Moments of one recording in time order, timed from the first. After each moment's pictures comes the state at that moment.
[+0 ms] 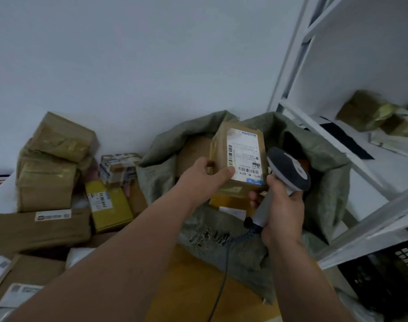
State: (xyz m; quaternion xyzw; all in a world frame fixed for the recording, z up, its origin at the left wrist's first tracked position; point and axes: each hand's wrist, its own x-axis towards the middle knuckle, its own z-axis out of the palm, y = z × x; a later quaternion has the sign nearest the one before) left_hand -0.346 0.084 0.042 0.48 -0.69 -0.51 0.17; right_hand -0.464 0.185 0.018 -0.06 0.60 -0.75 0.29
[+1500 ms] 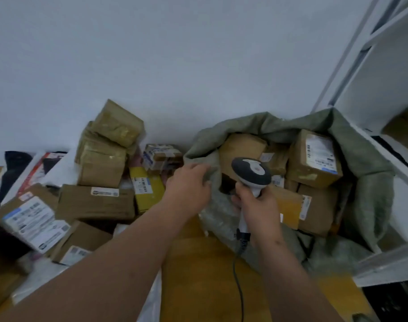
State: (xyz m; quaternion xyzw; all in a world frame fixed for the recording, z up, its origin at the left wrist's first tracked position) left_hand -0.223 0.067 0.011 0.53 -0.80 -0.24 0.16; right_hand -0.355 0.148 -0.008 -0.27 0.69 -0.57 0.35
